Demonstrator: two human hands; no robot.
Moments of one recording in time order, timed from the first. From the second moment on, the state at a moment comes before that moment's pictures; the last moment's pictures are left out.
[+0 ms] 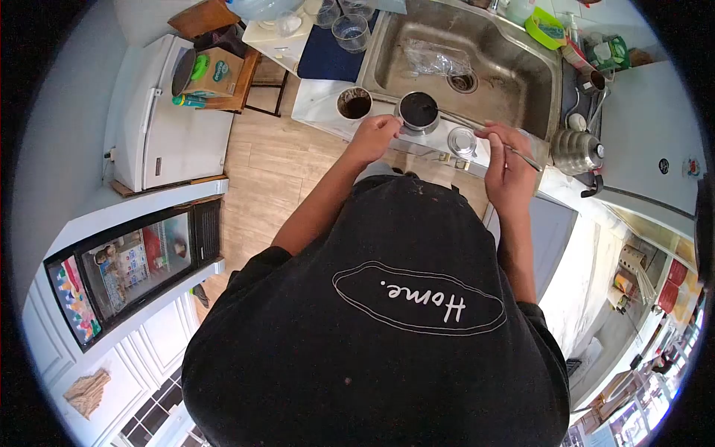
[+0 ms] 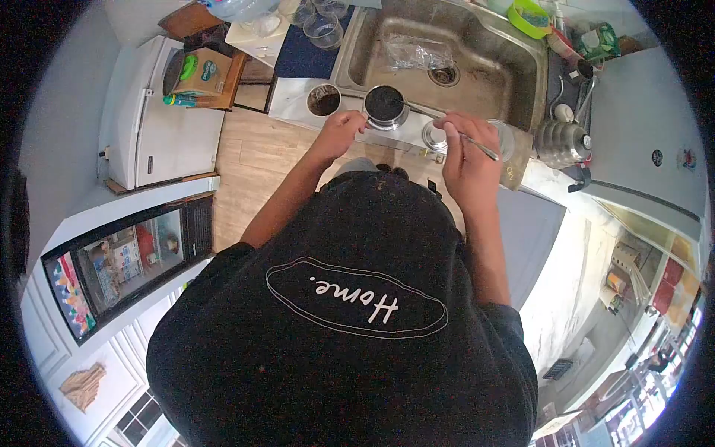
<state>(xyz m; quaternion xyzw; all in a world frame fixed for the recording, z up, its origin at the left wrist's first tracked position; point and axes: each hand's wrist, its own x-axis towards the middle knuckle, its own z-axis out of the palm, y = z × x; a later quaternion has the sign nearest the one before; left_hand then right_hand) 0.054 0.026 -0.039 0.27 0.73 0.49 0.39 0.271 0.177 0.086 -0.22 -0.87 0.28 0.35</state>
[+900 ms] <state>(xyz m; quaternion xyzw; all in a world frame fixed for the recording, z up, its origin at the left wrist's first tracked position) 0.055 0.025 -0.036 0.27 0.72 0.50 0.40 0.276 0.164 0.084 -0.21 -0.88 0.27 0.34</state>
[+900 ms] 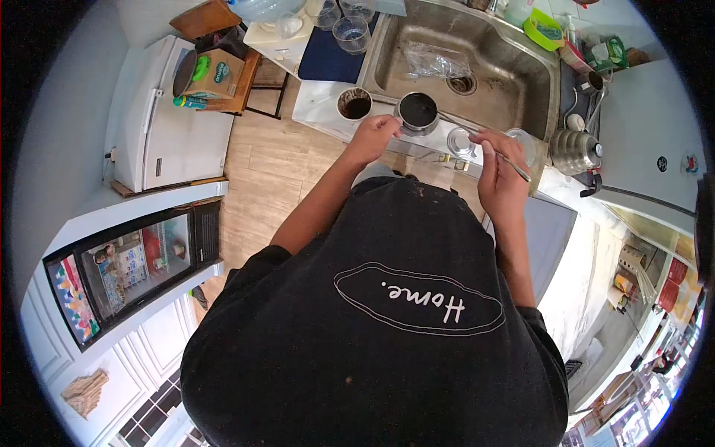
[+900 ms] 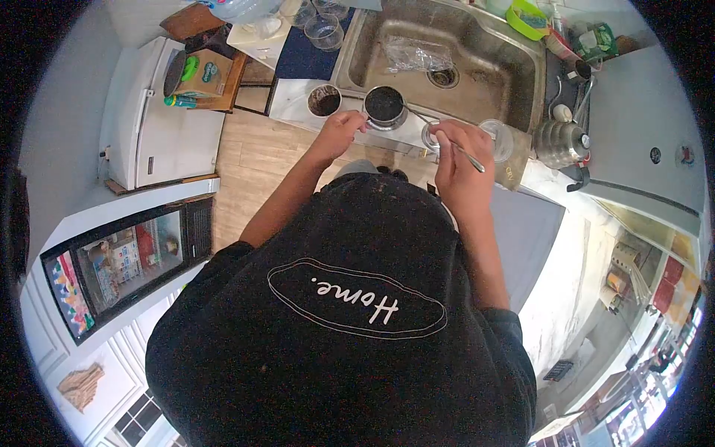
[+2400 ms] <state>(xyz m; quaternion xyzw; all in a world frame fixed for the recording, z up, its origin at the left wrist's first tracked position) 0.053 0.028 -0.037 0.25 0.72 0.50 0.41 0.266 0.171 0.080 -0.19 -0.88 0.26 0.34</state>
